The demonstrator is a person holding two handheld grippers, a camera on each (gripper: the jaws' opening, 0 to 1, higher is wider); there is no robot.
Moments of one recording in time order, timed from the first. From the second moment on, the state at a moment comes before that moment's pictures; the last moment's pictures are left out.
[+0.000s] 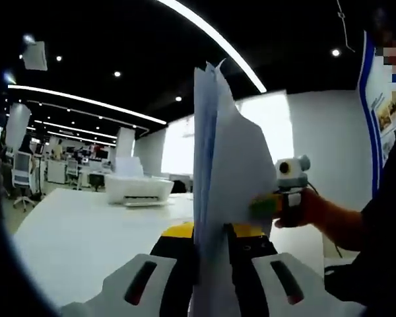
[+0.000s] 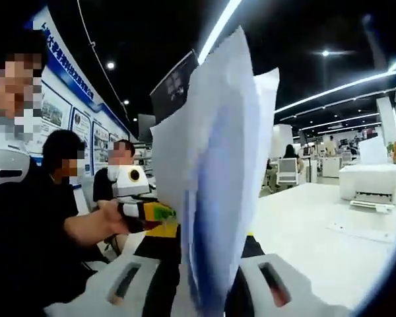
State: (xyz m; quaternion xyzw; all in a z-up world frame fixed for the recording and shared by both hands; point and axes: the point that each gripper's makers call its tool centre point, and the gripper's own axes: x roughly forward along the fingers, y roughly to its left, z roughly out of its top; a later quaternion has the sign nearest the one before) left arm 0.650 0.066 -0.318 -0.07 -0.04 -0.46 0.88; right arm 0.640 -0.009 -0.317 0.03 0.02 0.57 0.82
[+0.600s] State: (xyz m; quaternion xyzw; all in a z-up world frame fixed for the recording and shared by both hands) left arm 0.644 0.055 -0.321 -0.07 -0.03 -0.46 0.88; right arm 0.638 -0.015 -0.319 0.03 0.03 0.58 0.82
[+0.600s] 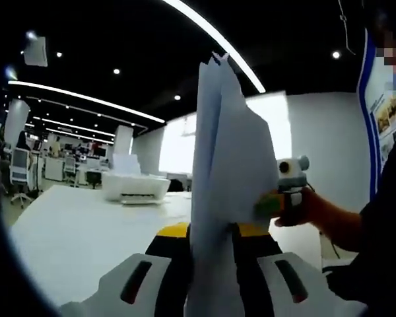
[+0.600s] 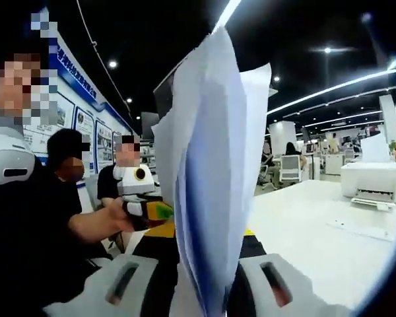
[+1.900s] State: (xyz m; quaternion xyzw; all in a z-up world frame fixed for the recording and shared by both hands) left arm 0.643 0.045 -0.335 -0.04 -0.02 -0.47 0.88; right arm 0.628 -0.026 -0.299 0.07 0.00 0.59 0.81
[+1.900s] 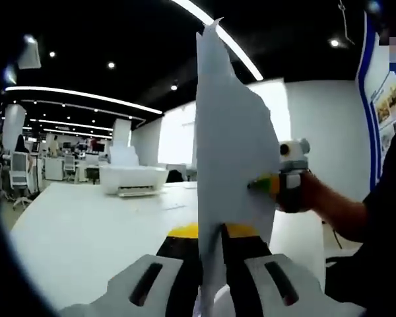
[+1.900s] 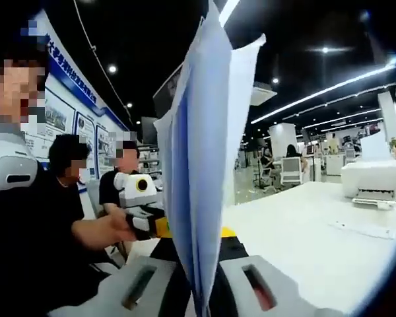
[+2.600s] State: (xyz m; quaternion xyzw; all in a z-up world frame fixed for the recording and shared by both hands) left arm 0.640 0.062 -0.318 -0.14 -0.09 -0.49 0.86; right arm 0.598 -0.065 -0.236 0.16 -0.12 0.61 0.77
